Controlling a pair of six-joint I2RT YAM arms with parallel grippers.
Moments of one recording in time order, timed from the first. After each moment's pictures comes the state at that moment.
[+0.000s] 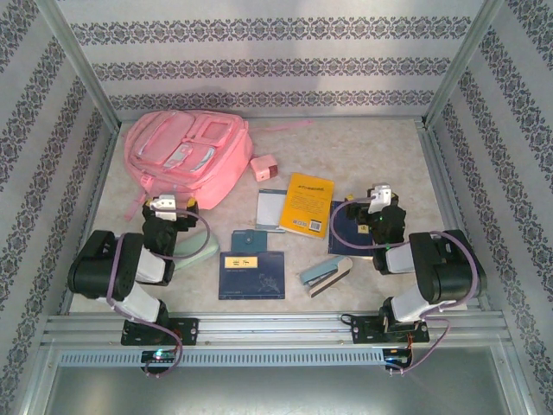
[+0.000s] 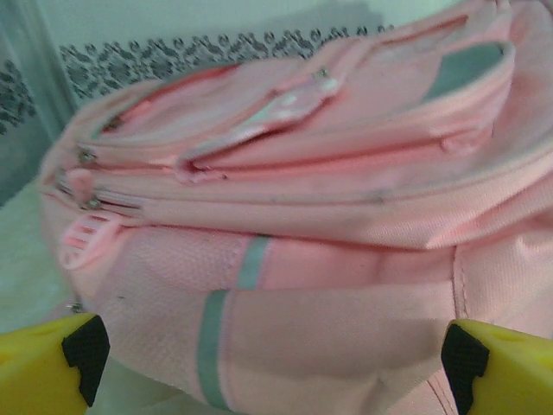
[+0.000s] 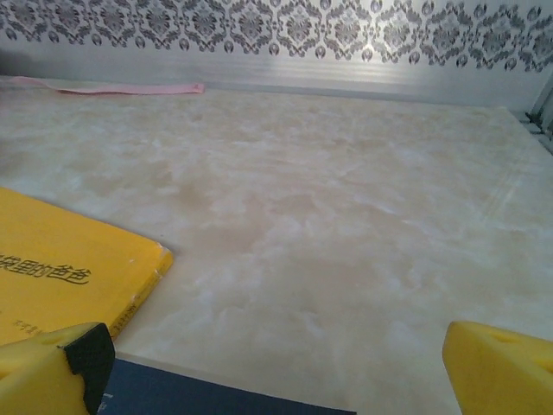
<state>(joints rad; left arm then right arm) -0.02 1.53 0.14 1.26 -0.12 0.03 0.07 1.51 0.22 1.05 -0.01 -0.03</state>
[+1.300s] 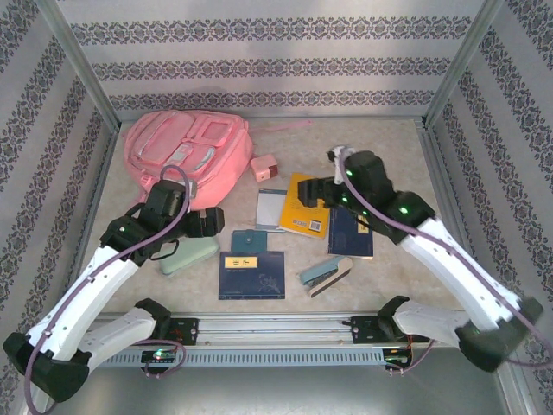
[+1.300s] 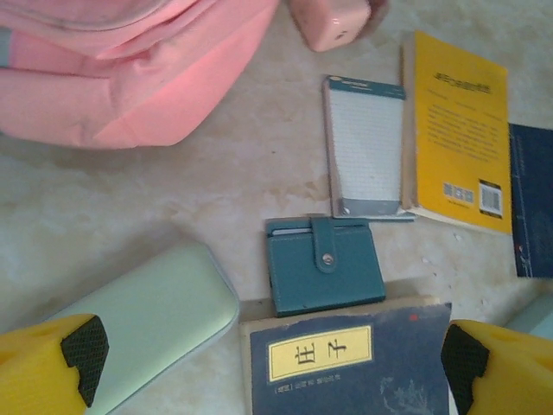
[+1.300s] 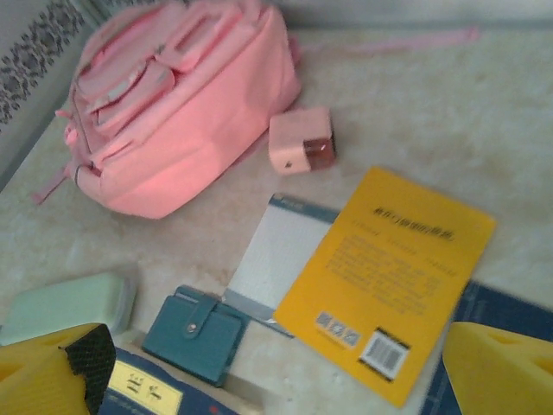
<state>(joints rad) -0.43 0.94 1.00 -0.91 -0.03 -0.48 0.63 1.16 1.23 -0.71 0.01 0.42</state>
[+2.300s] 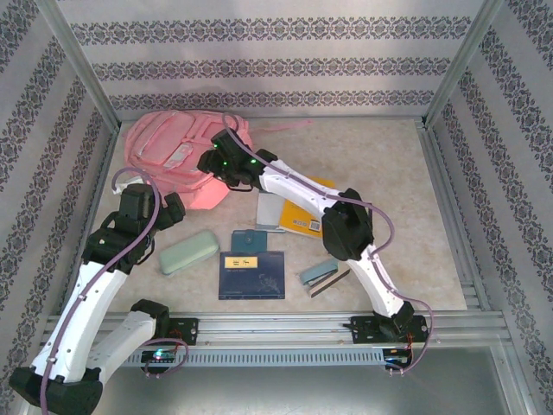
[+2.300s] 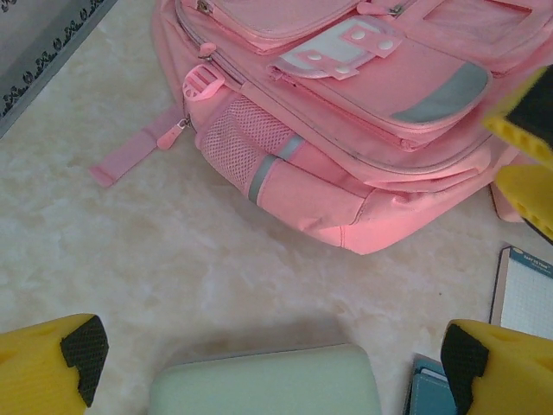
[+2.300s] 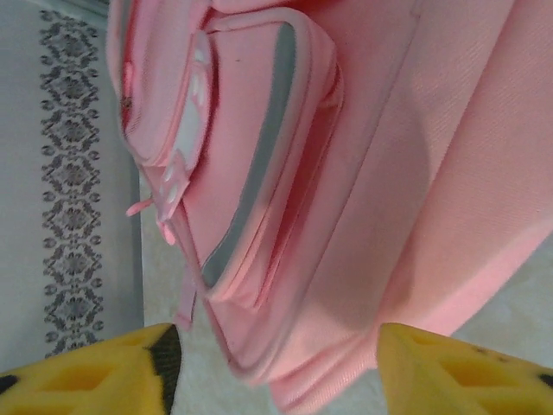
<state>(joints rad) -0.23 0.81 0.95 -0.91 -0.34 -0.56 0.81 2.35 2.19 -0.54 -0.07 1.10</state>
